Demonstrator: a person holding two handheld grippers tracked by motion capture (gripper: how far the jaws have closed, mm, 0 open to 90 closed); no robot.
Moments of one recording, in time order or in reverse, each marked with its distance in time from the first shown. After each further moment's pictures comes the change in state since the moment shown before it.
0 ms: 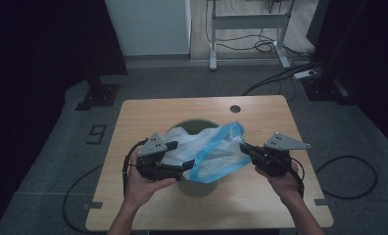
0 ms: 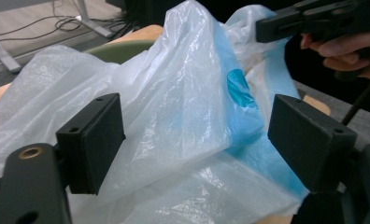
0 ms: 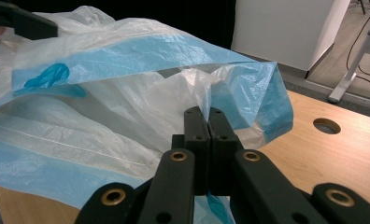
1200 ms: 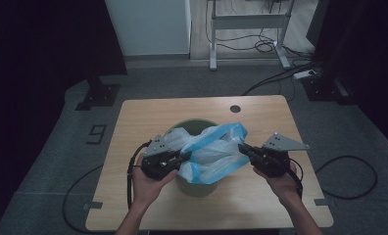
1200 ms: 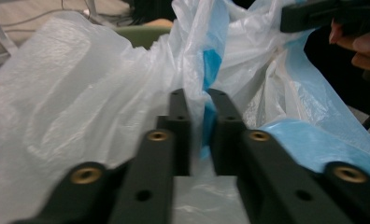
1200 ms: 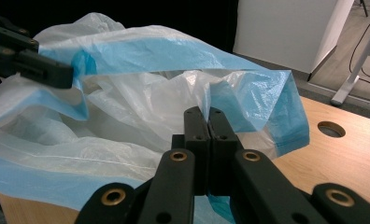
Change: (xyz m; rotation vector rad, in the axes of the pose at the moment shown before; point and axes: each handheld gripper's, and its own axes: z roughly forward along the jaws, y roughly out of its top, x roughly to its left) left arm 0.005 -0.012 0.016 -0.004 0.021 -0.042; right arm 0.004 0.001 0.001 -0.009 0.008 -0.002
